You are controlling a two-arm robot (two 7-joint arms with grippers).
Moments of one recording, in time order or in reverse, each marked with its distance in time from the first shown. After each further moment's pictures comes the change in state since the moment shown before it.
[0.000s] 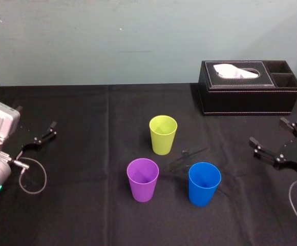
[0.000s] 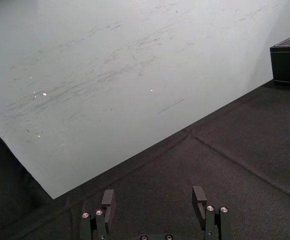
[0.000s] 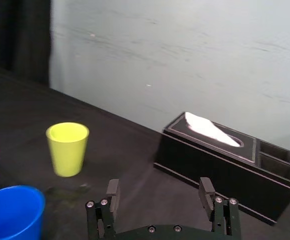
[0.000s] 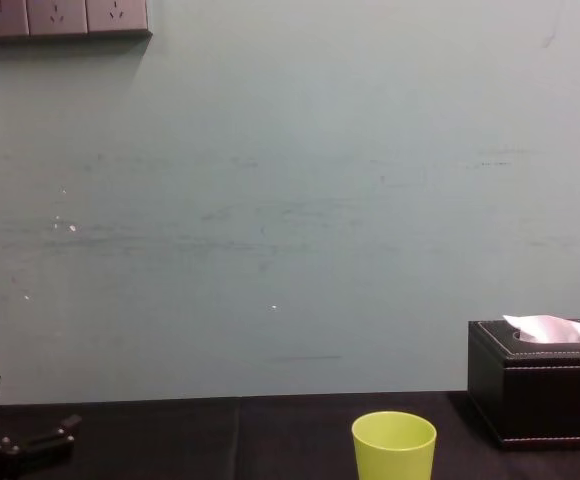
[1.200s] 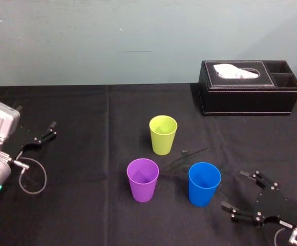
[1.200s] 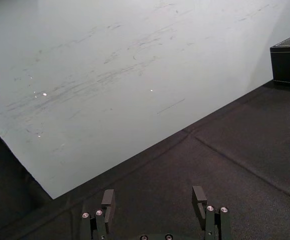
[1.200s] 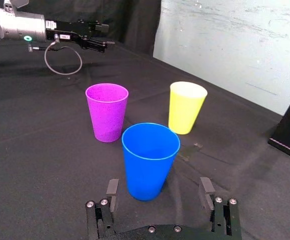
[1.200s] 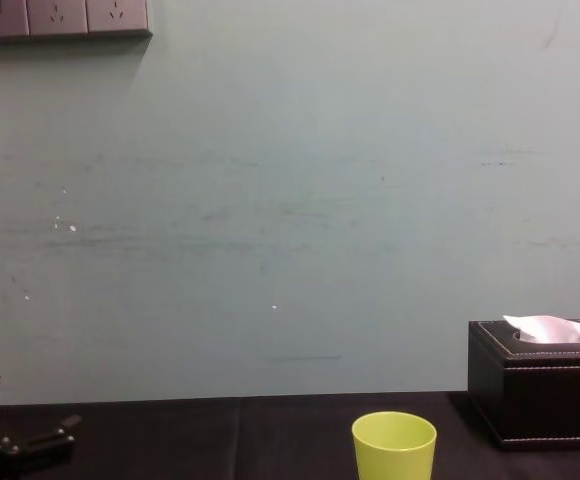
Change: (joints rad) left arm 0.000 0.000 0.000 0.000 0.000 0.000 0.000; right arm -0.054 0.018 -0.051 0.045 -0.009 -0.051 0.371
